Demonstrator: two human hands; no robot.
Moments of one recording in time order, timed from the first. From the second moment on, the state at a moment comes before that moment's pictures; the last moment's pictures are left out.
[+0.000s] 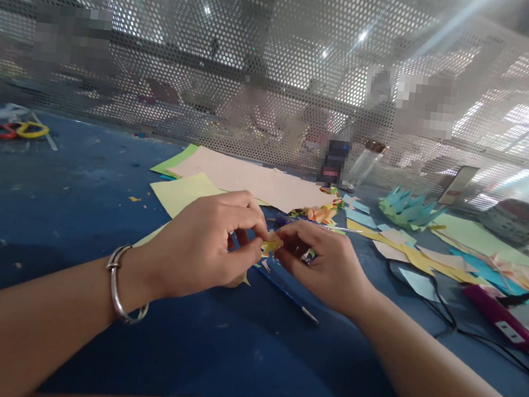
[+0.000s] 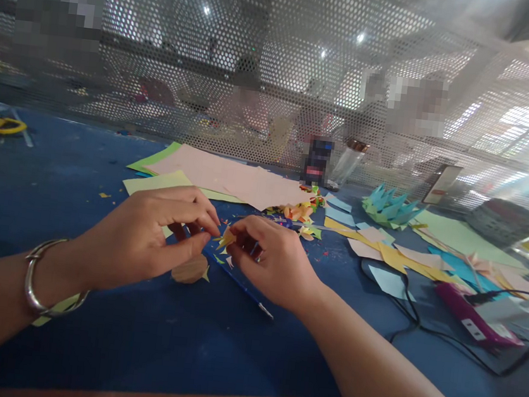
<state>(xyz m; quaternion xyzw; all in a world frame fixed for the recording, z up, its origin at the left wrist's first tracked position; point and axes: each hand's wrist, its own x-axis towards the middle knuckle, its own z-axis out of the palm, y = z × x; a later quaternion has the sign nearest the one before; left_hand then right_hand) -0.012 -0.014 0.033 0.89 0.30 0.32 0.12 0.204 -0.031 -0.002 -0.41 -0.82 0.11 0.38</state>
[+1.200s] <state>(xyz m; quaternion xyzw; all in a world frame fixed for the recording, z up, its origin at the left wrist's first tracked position) -0.015 0.001 0.022 0.88 0.32 0.27 0.22 0.204 -0.030 -0.002 -0.41 -0.83 0.10 0.37</state>
